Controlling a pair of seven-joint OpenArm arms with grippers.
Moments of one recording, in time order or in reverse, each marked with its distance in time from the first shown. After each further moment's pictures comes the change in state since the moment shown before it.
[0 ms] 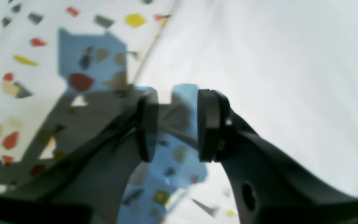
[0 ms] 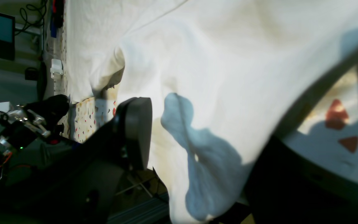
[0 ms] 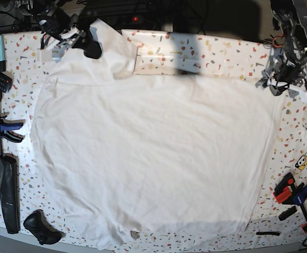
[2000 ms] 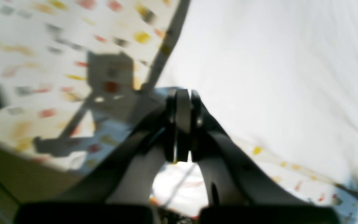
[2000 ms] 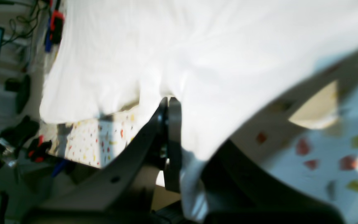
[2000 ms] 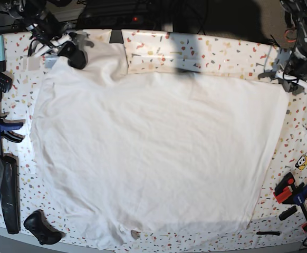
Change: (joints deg) left arm 6.5 -0.3 -4.0 16.6 1.7 -3.3 9.1; right arm -0.7 -0.1 3.6 14.2 -1.1 1.5 0.4
